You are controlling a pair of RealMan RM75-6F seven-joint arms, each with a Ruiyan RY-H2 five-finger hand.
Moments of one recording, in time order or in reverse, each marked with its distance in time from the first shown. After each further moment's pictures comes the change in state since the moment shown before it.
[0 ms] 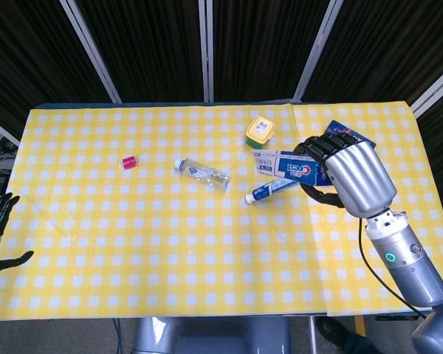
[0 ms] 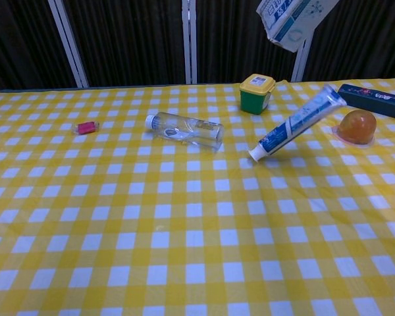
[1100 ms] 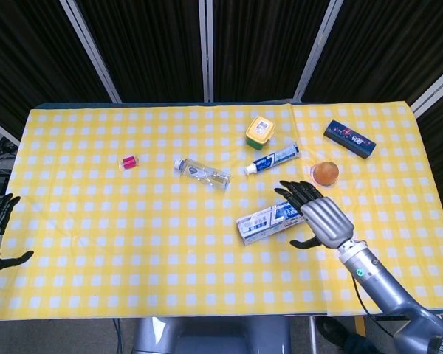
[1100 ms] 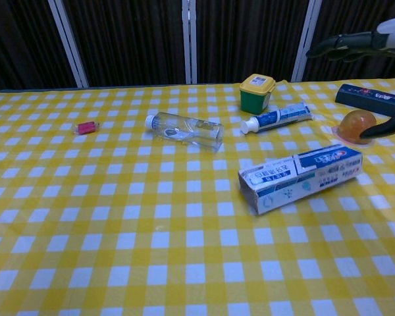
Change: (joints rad) left arm -0.009 -0.007 -0.001 0.009 -0.027 -0.027 0.015; right arm -0.012 -0.256 -0.283 0.222 -0.100 -0.185 0.174
